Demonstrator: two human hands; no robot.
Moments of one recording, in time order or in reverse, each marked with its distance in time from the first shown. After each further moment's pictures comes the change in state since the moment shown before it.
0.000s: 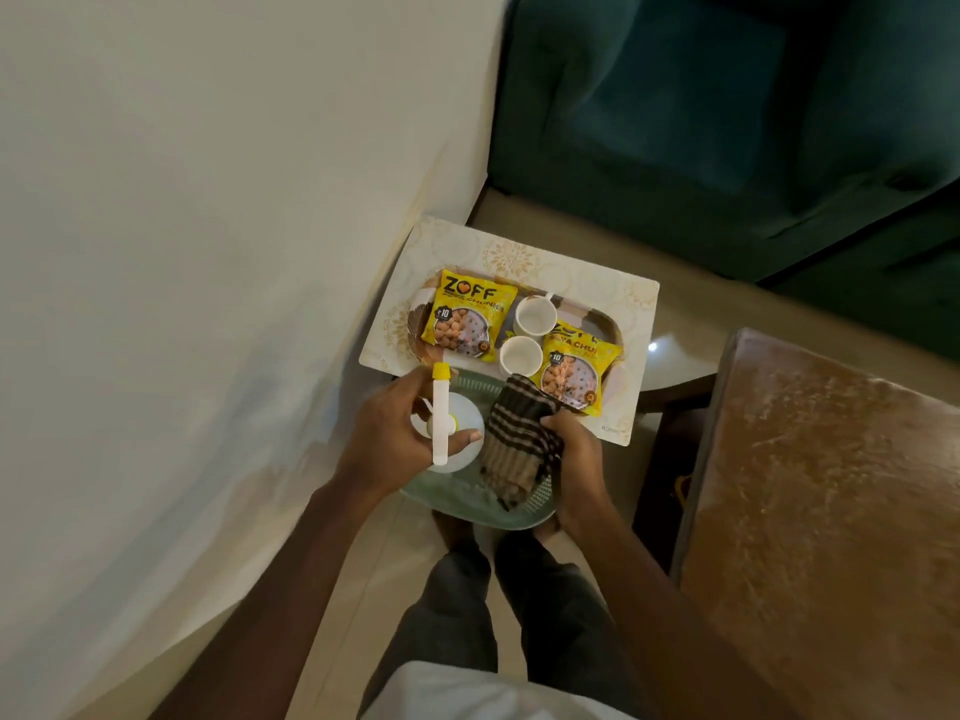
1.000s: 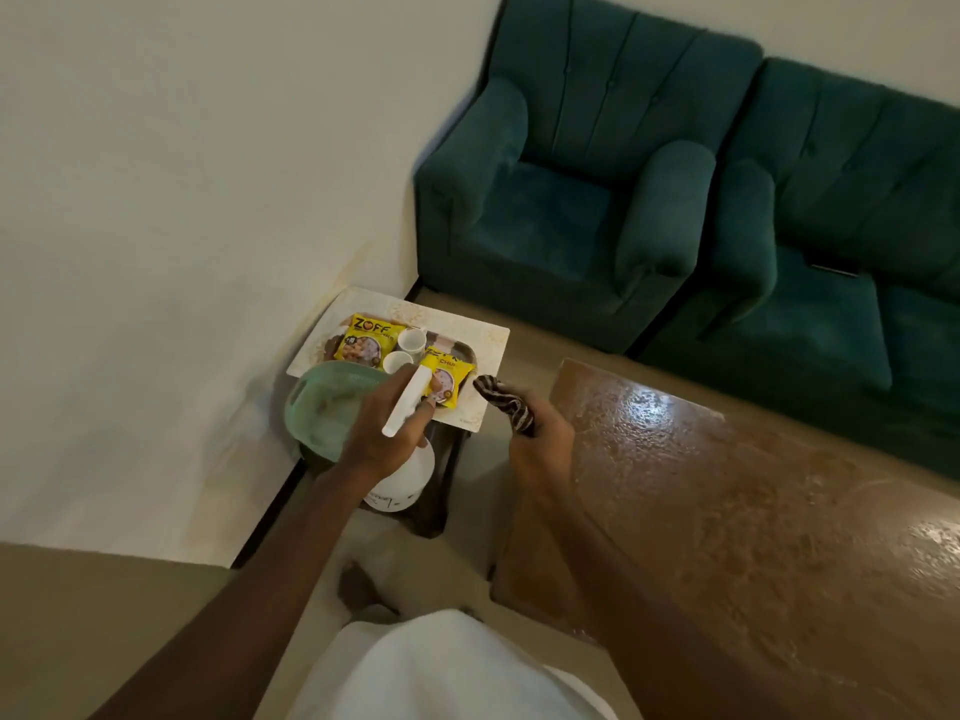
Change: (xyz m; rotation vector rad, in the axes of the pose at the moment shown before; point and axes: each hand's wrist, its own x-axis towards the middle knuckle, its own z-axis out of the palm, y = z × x) left_hand -0.111 0.274 0.084 -0.177 0.205 0.045; right_hand -0.183 -0.082 -0.214 -0.493 -0.006 -0.867
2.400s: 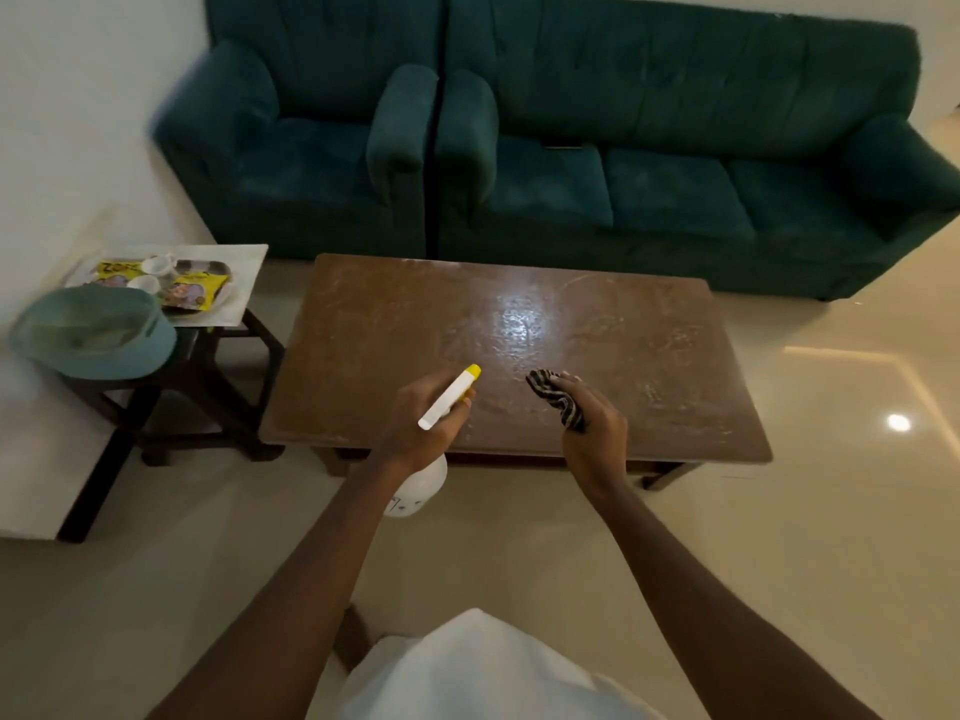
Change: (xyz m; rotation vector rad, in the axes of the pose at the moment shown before) left_hand -0.369 0.266 0.392 -0.059 -0.395 0.094; right_hand -0.335 0.216 -0.527 -0.371 0.387 -0.152
